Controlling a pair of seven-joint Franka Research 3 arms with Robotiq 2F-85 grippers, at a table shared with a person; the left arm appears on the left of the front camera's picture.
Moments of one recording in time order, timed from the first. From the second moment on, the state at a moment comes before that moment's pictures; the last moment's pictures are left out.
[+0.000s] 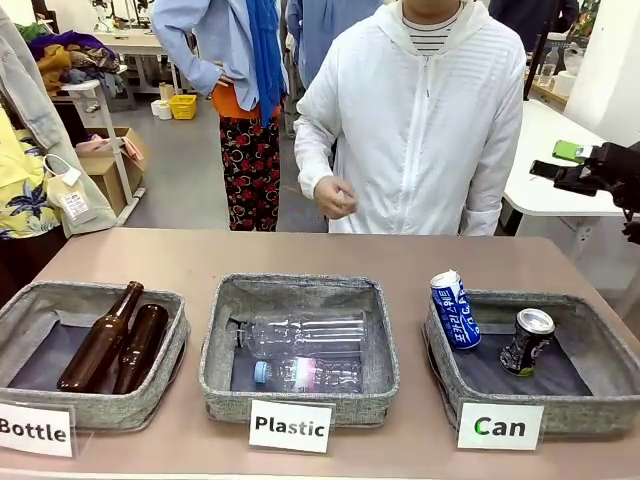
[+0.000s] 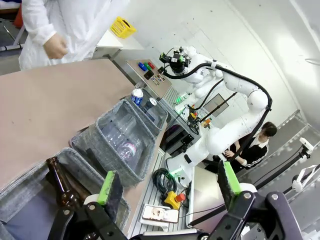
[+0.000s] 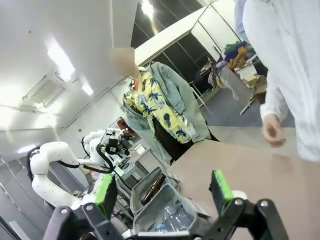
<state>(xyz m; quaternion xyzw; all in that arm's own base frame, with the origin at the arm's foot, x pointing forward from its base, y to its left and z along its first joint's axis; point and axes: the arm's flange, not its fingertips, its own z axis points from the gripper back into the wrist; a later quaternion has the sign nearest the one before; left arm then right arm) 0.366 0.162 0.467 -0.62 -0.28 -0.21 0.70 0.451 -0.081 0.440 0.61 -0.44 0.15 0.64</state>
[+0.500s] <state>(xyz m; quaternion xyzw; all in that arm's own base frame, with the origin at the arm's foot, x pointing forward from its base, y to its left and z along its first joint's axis) 0.366 0.162 0.467 -0.62 -0.28 -0.21 0.70 0.450 -0.083 0.445 0.61 -0.45 0.16 0.64</state>
